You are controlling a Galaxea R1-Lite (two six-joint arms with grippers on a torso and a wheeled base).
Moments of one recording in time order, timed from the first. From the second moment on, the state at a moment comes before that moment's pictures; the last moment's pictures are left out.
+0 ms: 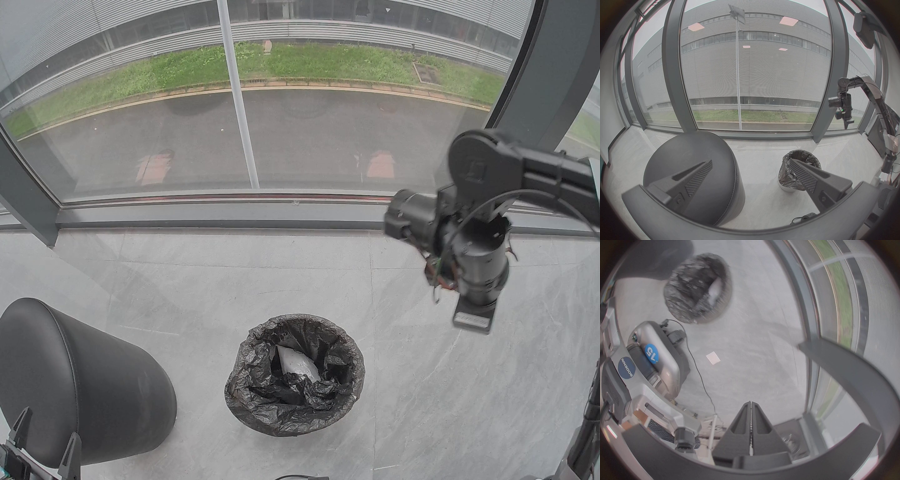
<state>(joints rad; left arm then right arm) 0.00 0.02 -0.02 0.01 -0.02 -0.01 0.64 2.11 -2.00 1.51 -0.61 -0.26</state>
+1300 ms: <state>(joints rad) 0.00 0.02 -0.02 0.01 -0.02 -0.01 -0.03 0.69 -0.99 1.00 -0.20 -0.06</state>
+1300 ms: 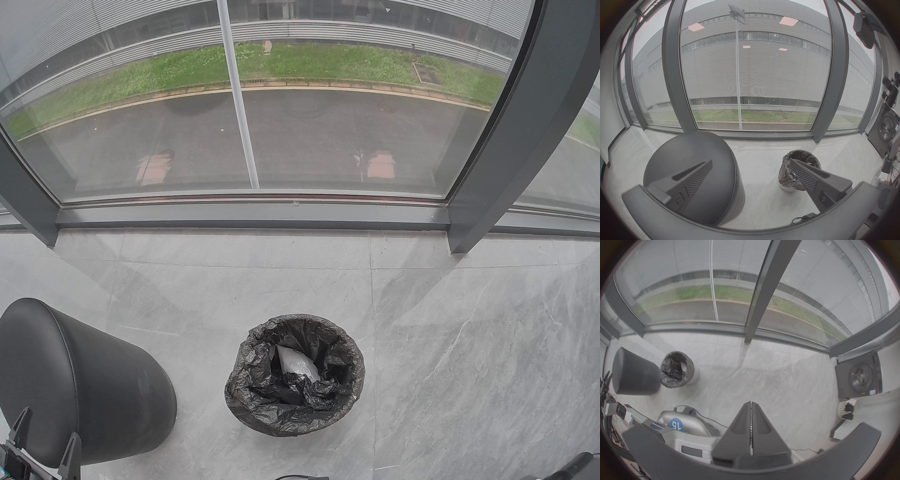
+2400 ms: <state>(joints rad) 0.00 0.02 -0.02 0.01 -0.02 -0.01 0.00 0.02 -0.69 0.92 -0.14 0.24</state>
